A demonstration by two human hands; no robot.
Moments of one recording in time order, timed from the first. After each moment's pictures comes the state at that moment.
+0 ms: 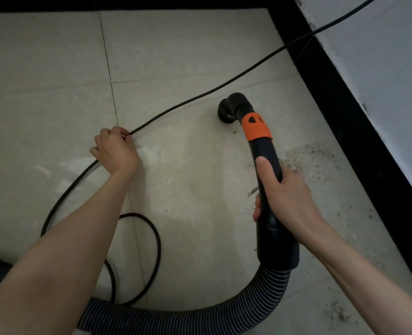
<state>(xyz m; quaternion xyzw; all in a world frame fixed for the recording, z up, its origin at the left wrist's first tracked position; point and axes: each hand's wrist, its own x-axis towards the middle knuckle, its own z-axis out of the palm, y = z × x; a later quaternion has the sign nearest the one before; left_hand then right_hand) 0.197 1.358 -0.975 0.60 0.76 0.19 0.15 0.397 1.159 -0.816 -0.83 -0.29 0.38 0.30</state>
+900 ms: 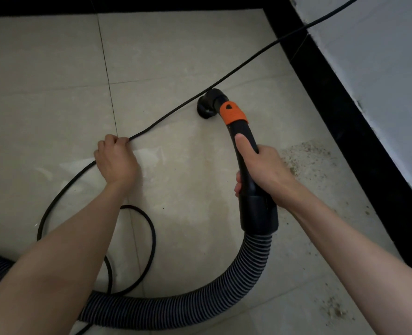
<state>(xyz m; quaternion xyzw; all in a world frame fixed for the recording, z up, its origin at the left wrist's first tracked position) 0.186 1.338 -0.987 0.70 0.69 0.17 0.09 0.404 1.195 -0.819 -0.79 -0.28 0.46 0.30</state>
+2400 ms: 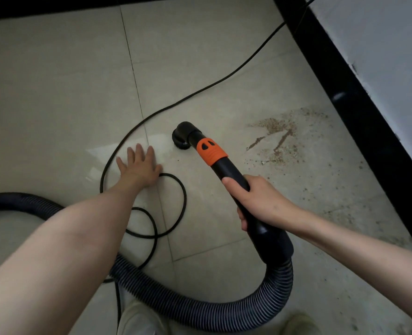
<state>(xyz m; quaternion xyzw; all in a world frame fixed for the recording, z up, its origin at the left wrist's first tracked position) 0.142 1.218 -0.952 0.74 0.60 -0.22 0.21 0.353 1.048 -0.809 -0.72 -0.39 0.53 0.20</state>
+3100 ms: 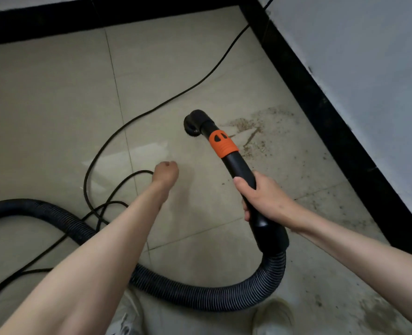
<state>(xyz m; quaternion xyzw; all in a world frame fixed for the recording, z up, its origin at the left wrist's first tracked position) 0.252 1.121 -0.885 0.47 0.70 0.12 0.52 0.415 0.981 -0.802 -0.75 -0.40 0.46 0.26</state>
